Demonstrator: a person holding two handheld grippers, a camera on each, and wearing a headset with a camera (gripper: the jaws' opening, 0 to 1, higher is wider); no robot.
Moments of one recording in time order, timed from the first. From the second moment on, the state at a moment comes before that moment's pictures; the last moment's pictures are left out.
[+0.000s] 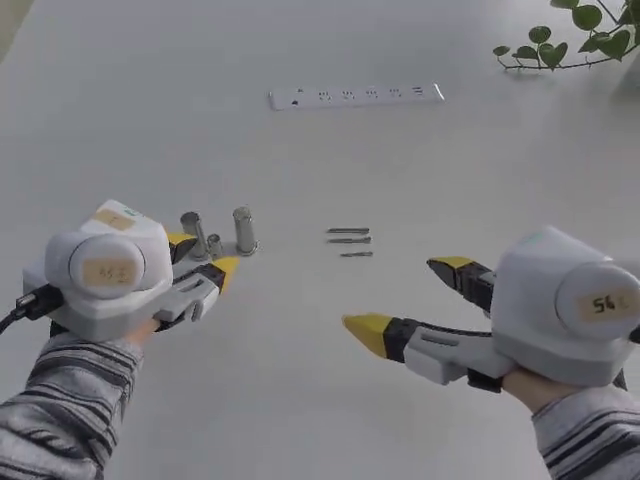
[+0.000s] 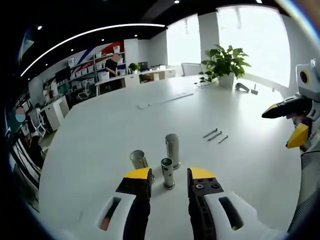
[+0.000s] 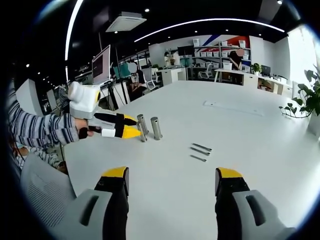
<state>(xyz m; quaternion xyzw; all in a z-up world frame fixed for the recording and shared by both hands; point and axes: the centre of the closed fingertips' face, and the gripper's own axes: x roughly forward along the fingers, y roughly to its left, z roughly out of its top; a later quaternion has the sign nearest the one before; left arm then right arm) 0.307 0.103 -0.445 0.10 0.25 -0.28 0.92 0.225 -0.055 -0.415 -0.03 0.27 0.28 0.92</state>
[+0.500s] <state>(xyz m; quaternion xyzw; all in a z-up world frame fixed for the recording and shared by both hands) 0.316 0.098 -0.454 0.08 0.25 -0.29 0.92 0.231 -0.052 -0.420 -0.01 0.27 0.28 0.92</state>
